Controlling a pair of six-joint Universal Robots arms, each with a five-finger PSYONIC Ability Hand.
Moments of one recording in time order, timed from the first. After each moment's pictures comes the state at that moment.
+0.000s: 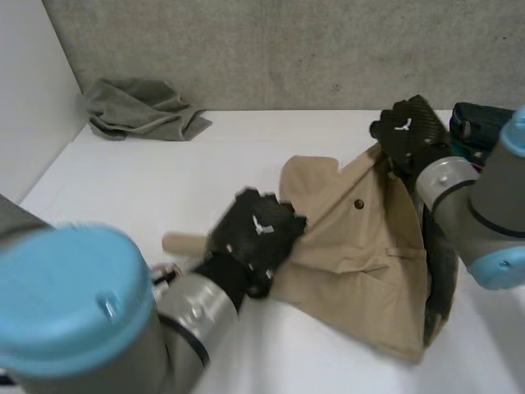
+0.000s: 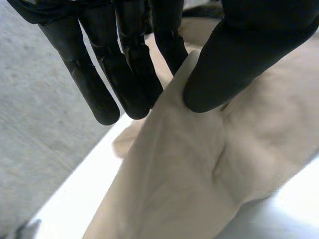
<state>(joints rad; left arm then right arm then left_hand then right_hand) 3.82 -1.82 -1.63 3.27 -1.66 3.54 1.91 -1.14 1.42 -0.26 1.41 2.39 1.13 1.20 1.19 1.20 1.01 1.12 1.18 1.17 1.20 0.98</state>
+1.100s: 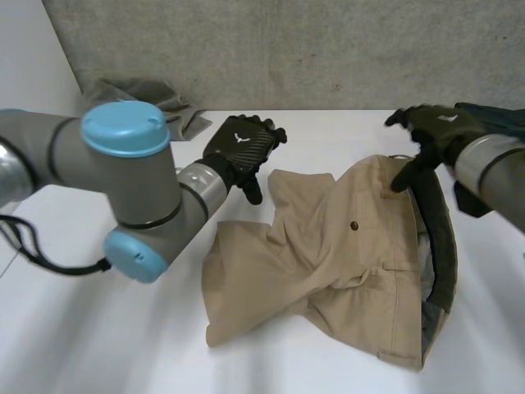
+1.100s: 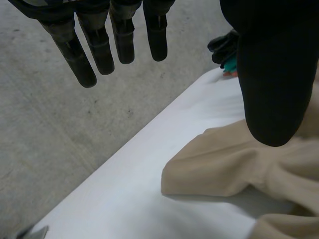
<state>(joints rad) 4.11 -2.26 -1.03 3.20 -1.41 3.46 1.83 -1.16 1.22 0.21 1.42 3.03 0.33 0.31 0.32 0.31 0.13 0.32 0.30 0.30 0.30 0.10</state>
